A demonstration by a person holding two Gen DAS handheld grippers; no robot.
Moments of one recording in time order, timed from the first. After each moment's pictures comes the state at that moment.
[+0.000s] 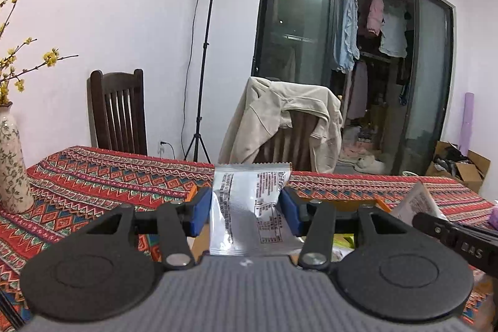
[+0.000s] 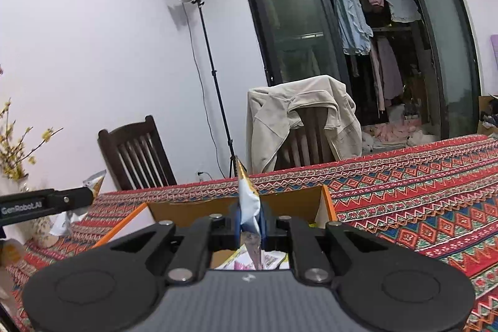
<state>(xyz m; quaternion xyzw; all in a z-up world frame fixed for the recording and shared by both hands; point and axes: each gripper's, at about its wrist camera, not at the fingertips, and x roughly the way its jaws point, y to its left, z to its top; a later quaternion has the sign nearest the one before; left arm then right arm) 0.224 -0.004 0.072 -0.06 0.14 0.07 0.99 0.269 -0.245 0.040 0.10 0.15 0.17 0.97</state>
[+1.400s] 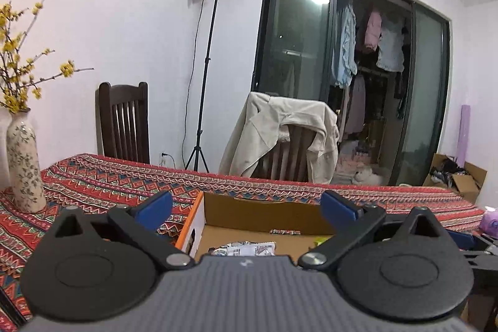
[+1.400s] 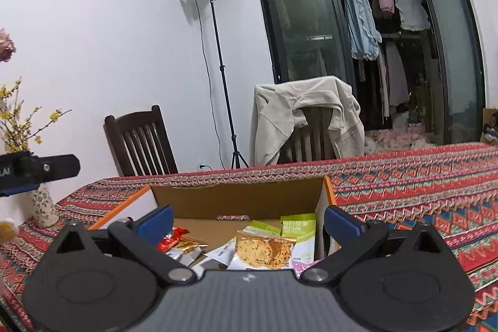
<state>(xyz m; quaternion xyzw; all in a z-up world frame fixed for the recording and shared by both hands) 0.164 0.001 0.083 -0.07 0.11 0.06 0.99 0.242 -0.240 0.032 0.06 0.14 0.18 0.97</state>
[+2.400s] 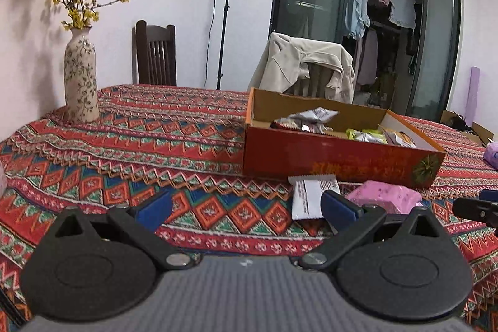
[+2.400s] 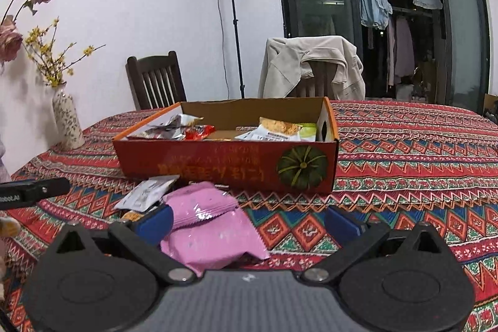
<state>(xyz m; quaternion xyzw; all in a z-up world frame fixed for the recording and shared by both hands) 0.053 0.045 -0.006 -0.06 0.21 0.08 0.97 0.118 -0.249 -0.014 0.01 0.23 0.20 0.95</state>
